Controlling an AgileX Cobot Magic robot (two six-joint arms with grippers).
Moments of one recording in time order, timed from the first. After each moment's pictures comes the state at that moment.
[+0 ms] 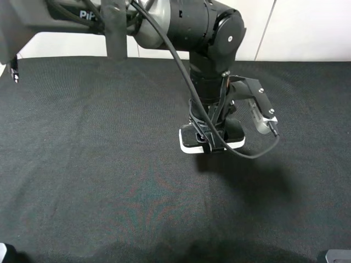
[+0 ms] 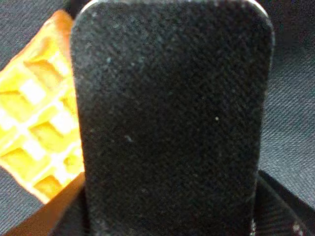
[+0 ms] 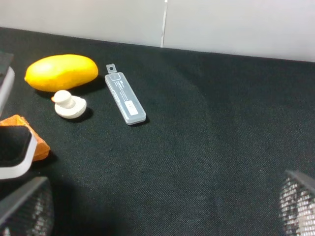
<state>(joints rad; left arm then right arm) -0.96 2.21 -1.73 -0.01 0.95 0.51 -0.09 -0.01 -0.50 0.18 1.04 -0.21</state>
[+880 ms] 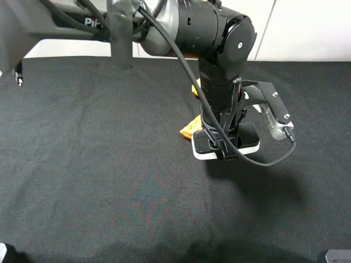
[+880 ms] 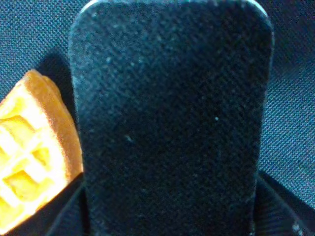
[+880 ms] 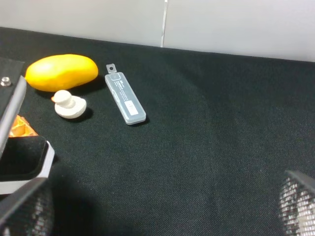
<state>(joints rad) -0.99 2.21 -1.73 -0.05 0.89 0.51 -0.09 -0.01 -0.50 0.18 1.04 -0.21</state>
